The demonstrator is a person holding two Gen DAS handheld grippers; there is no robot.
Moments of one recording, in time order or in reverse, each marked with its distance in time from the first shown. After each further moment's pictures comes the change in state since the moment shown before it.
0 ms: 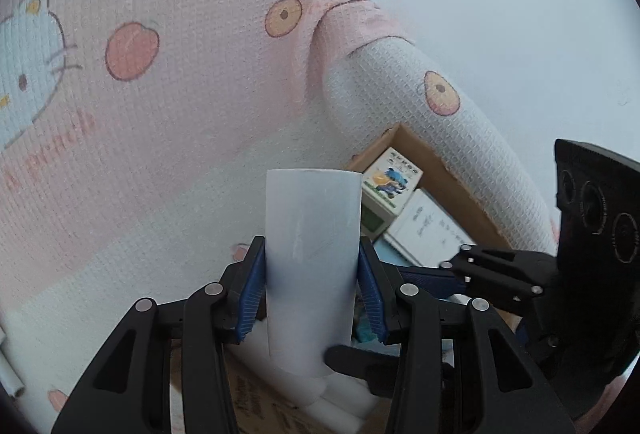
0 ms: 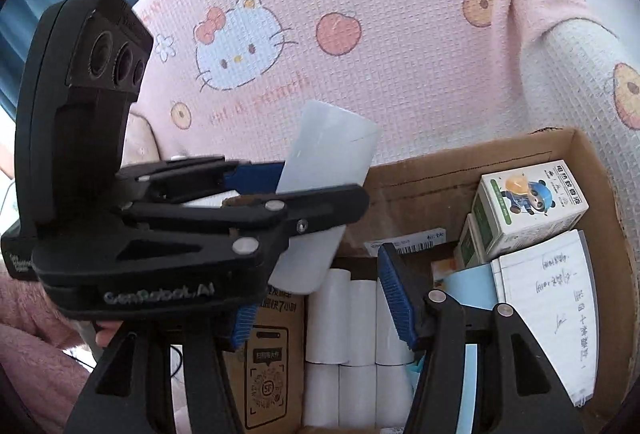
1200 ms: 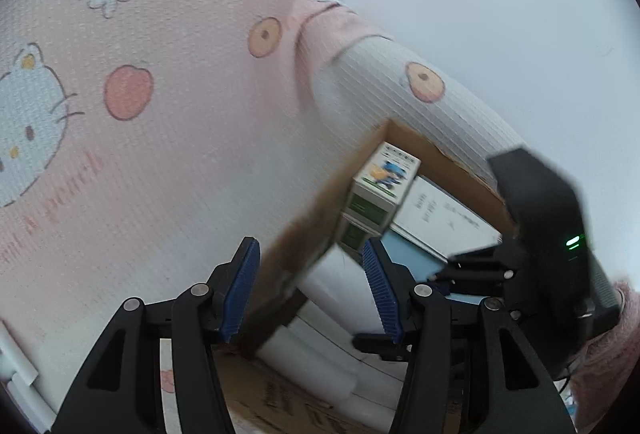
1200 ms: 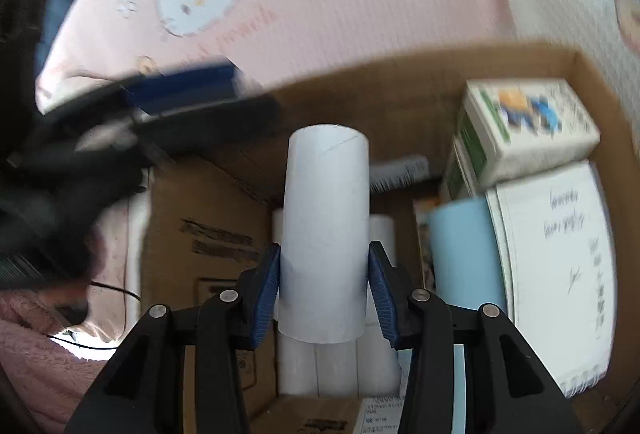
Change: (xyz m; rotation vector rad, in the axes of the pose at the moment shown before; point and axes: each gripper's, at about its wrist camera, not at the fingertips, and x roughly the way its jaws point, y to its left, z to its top) left arm -0.011 -0.005 -0.004 0.165 -0.059 0.088; right arm 0.042 -0.032 -0.025 0.214 0.168 -0.152
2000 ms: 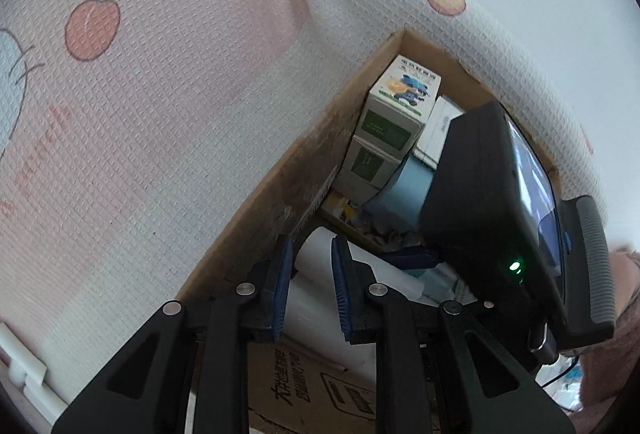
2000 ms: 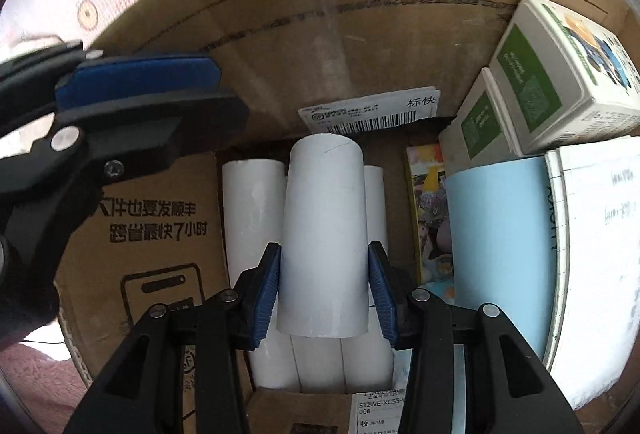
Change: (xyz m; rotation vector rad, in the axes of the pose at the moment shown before) left arm 0.049 0.004 -0.014 0.058 0.267 -0.023; right arm 0.057 0.000 0.006 0.047 0.193 -0.138
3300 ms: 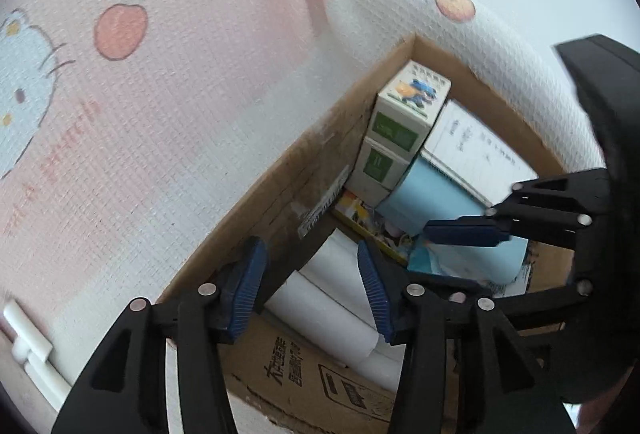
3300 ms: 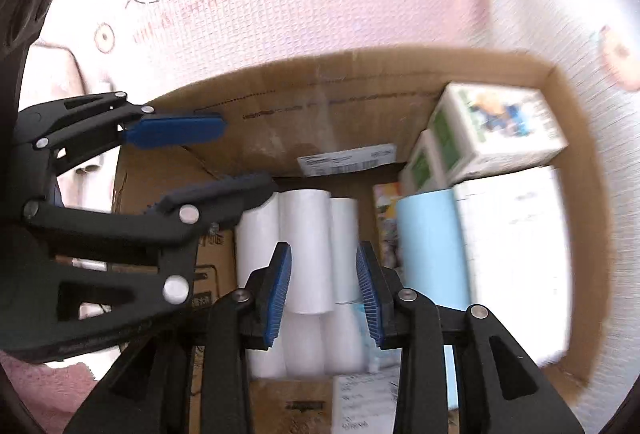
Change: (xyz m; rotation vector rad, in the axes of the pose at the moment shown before) left arm -0.011 -0.010 -0.002 -0.060 -0.051 0.096; right arm -0.078 -0.021 -0.019 0.014 -0.198 -0.143
